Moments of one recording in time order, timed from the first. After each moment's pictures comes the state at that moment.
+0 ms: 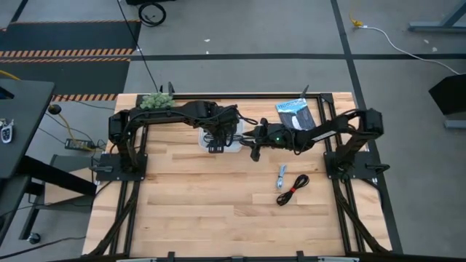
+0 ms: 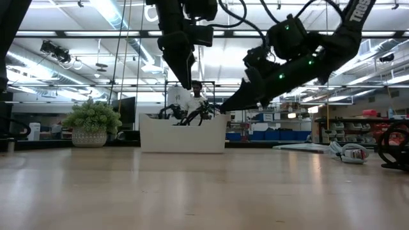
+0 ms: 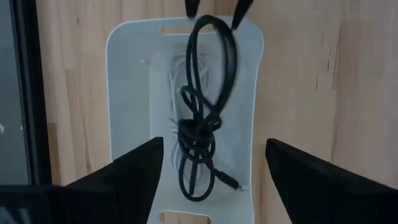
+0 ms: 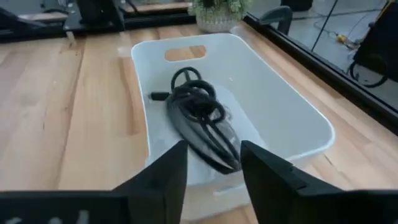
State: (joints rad) left arm 0.19 1.84 1.64 -1.03 -0.14 0.25; right arm -0.18 1.64 0.59 0.69 0.14 0.03
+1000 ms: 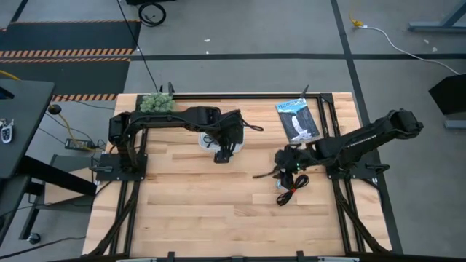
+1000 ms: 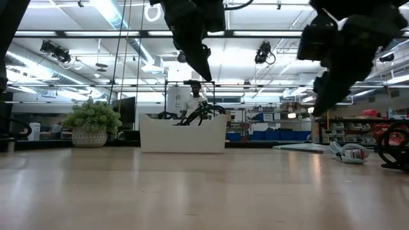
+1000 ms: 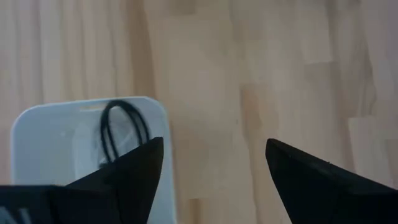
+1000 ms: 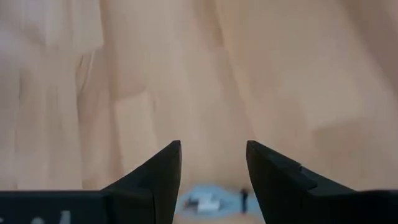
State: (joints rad) left arm 0.14 1.85 1.64 -0.89 0.12 0.23; right arm 0.19 1.18 0.59 -0.31 0.05 0.51
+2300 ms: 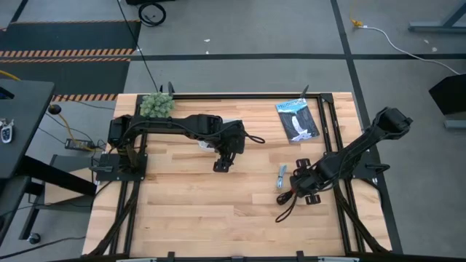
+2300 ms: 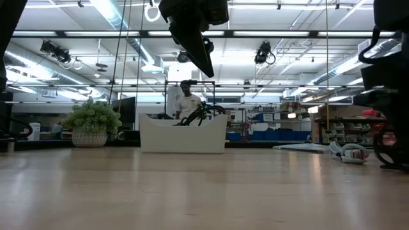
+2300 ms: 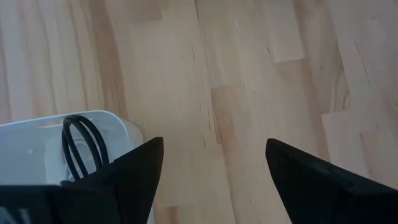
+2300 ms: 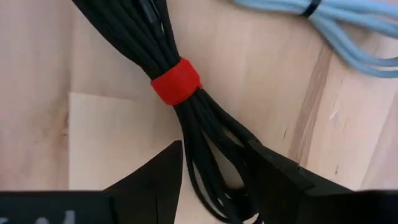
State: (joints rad) left arm 0.05 1.85 1.64 -0.89 0.11 0.21; right arm 0.53 1.33 0.59 -0.72 0.10 0.40
